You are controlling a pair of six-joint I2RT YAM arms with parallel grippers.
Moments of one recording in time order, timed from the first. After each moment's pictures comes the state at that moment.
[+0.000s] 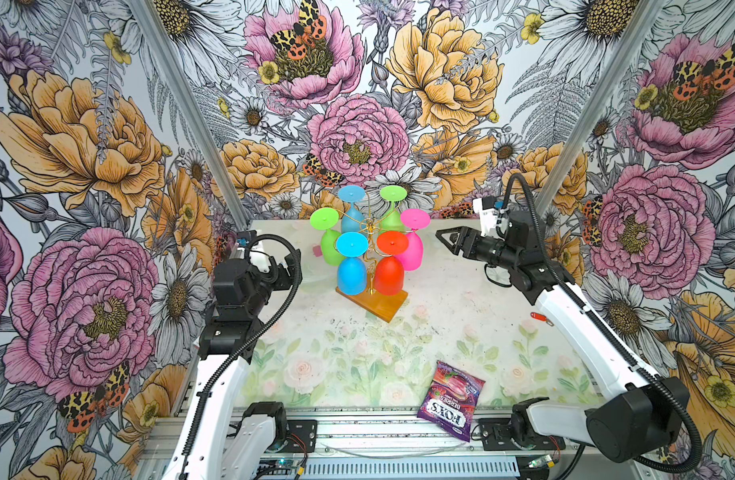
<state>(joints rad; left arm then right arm) 0.00 0.84 0.89 -0.34 0.14 -0.19 0.25 1.29 1.23 -0.28 -0.57 0.55</state>
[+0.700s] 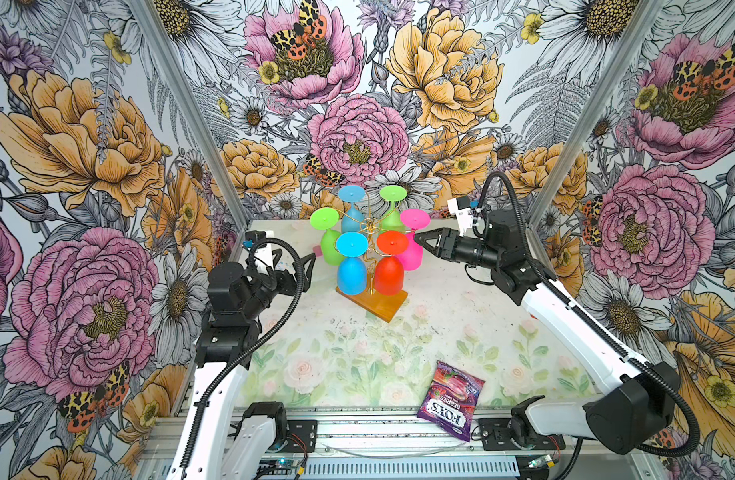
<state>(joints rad) 0.00 0.79 0.89 -0.30 0.41 -0.19 0.39 1.34 1.25 -0.17 -0.67 0.72</state>
